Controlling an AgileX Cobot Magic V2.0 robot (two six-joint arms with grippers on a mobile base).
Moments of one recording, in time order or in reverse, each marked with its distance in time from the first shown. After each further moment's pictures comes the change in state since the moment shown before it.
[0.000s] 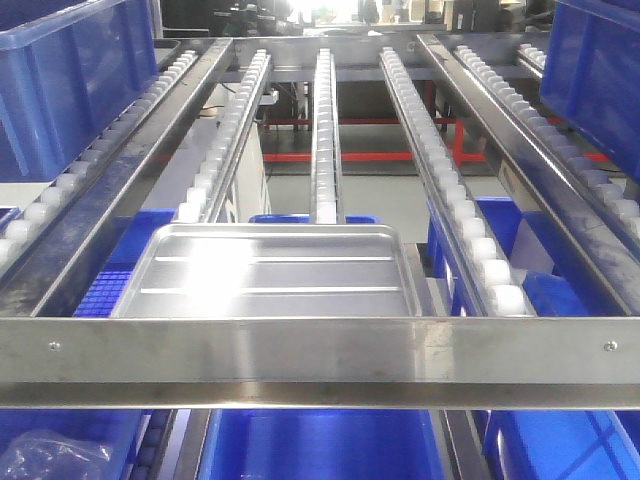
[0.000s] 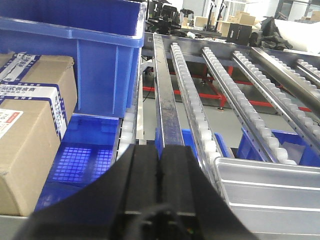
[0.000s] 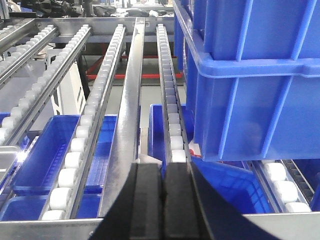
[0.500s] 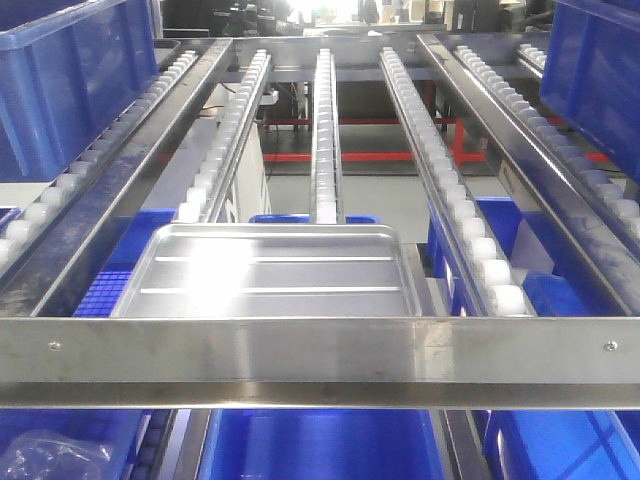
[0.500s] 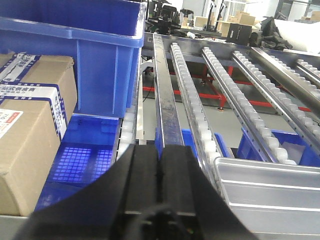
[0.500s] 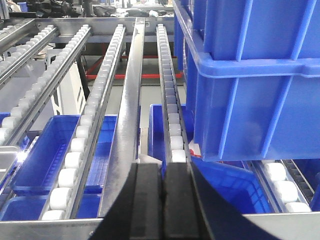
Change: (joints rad) left arm 0.000 0.000 0.000 0.000 0.000 0.000; right arm 0.000 0.000 0.000 0.000 0.000 0.000
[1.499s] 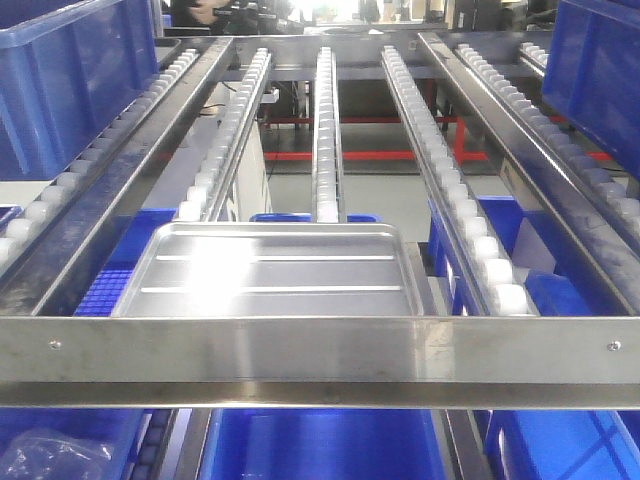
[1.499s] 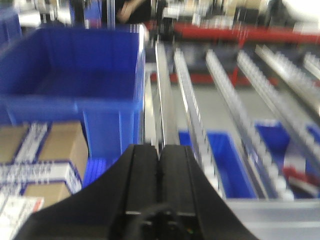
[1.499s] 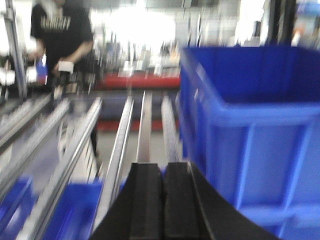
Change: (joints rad) left arm 0.000 0.441 -0.689 0.090 0.399 0.000; right arm 0.042 0.357 -0.562 0.013 0.108 0.000
